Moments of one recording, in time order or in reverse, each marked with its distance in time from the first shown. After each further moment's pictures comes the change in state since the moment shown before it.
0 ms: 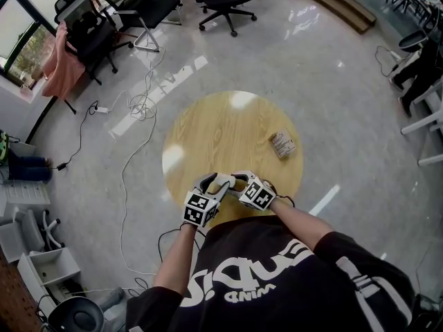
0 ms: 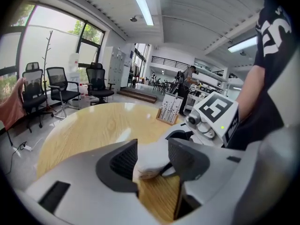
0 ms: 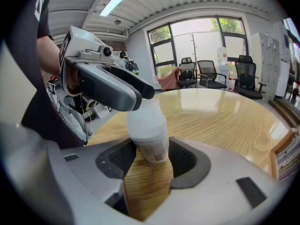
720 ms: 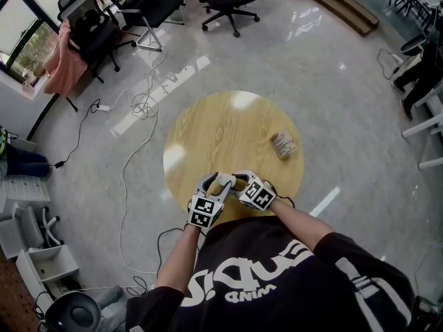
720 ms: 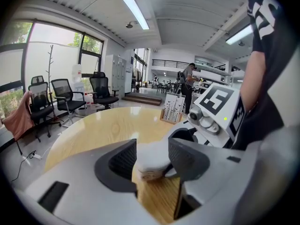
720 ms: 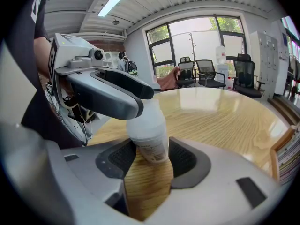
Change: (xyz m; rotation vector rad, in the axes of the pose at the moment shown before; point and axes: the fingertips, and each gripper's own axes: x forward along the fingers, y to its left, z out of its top) left arm 0.004 0.001 -0.004 0.074 -0.043 0.100; right arm 0.002 -0.001 -0.001 0.019 0.005 -0.006
